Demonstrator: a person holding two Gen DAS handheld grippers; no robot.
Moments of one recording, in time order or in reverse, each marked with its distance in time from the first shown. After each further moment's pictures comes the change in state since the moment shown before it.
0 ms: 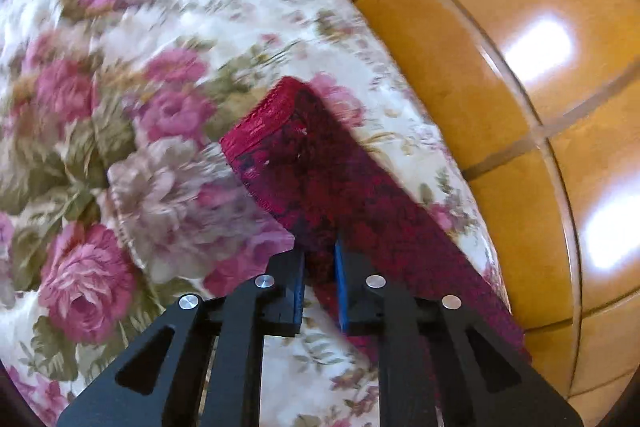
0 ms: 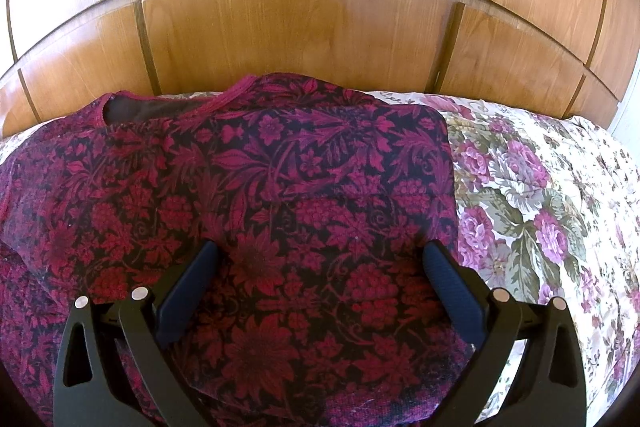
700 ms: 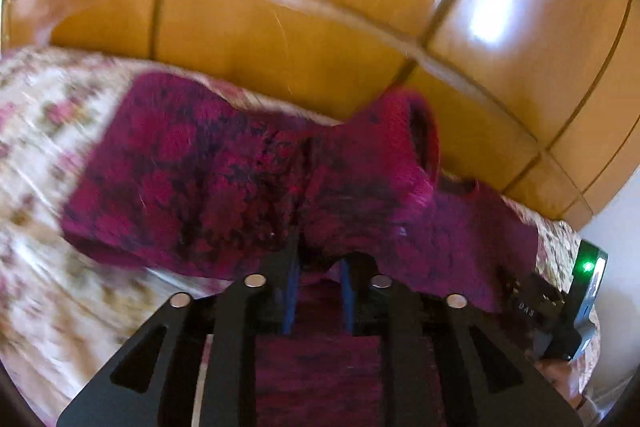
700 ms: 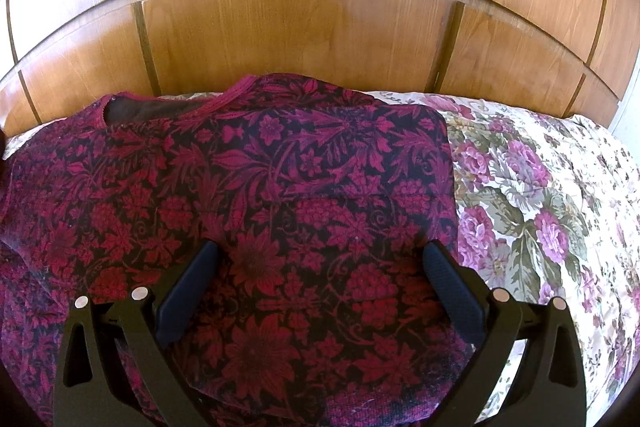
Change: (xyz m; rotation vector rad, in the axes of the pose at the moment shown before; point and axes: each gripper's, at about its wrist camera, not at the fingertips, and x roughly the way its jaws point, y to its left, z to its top) left arm -0.013 -0.230 -0.234 0.709 0.199 -0.332; right arm 0.000 0.000 -0.001 0.006 -0.002 0.003
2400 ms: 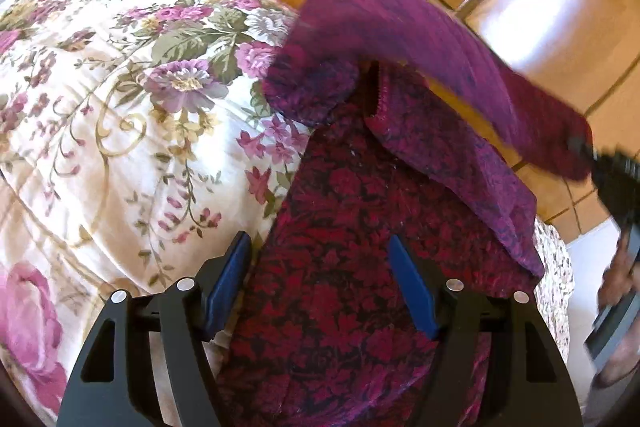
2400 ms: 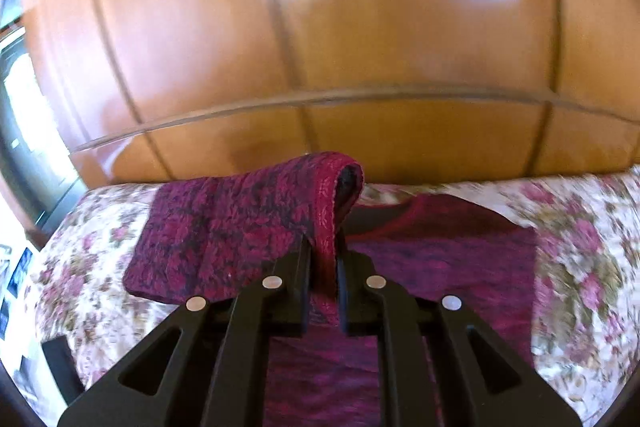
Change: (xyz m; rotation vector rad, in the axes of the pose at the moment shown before) left arm -0.033 0.038 -0.080 -0.190 0.087 0.014; right arm -0.106 0.041 0.073 0.014 -0.113 0.337
